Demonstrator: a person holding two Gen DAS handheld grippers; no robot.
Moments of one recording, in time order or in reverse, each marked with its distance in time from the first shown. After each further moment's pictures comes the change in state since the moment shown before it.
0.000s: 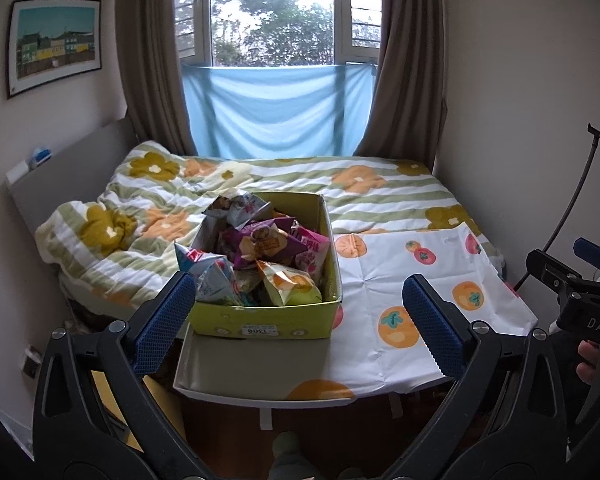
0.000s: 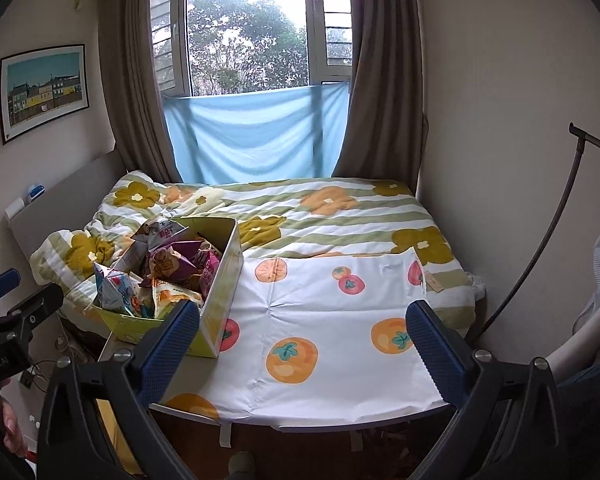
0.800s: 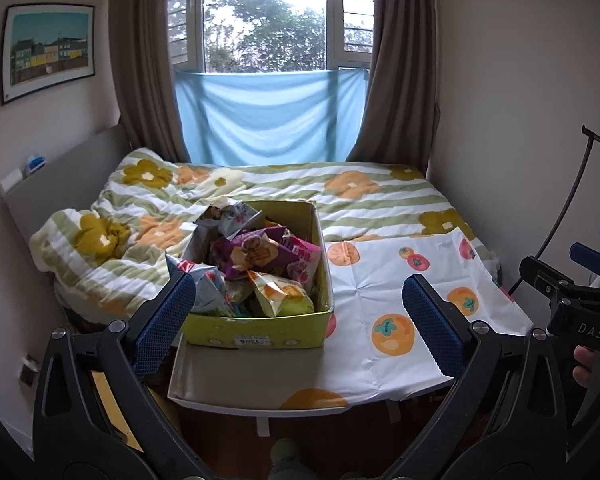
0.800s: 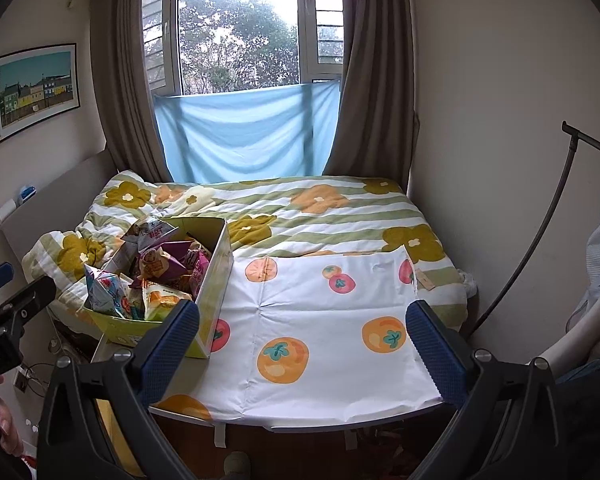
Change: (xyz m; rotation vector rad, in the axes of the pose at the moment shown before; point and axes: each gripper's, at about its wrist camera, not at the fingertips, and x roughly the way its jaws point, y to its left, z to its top) left arm 0.004 -0.009 0.007 0.014 -0.019 -0.023; right arm 0.001 -0.004 0.001 0.010 0.004 -0.033
